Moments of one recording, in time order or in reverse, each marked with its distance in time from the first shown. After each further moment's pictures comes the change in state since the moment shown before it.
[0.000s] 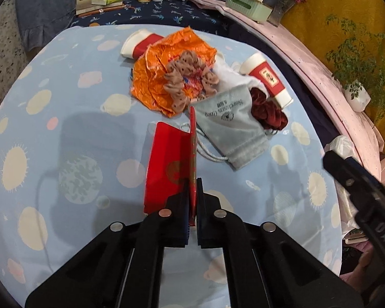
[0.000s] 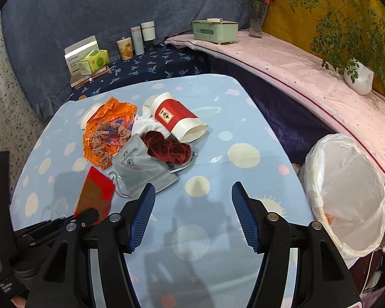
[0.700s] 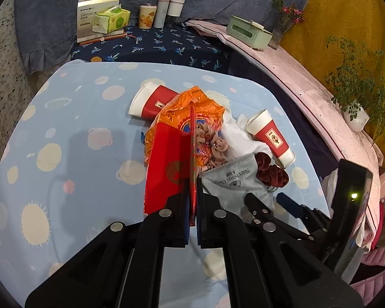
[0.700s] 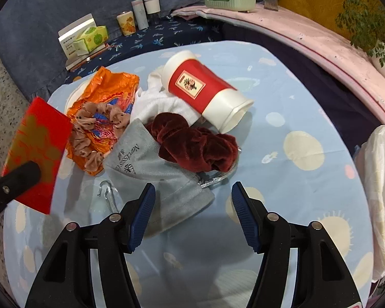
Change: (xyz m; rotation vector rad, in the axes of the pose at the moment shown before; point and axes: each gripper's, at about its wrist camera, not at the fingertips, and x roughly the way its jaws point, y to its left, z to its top) left arm -0.012 0.013 0.063 0.019 -0.107 0.006; right arm 0.103 0.029 0.011 0.028 0.141 0.063
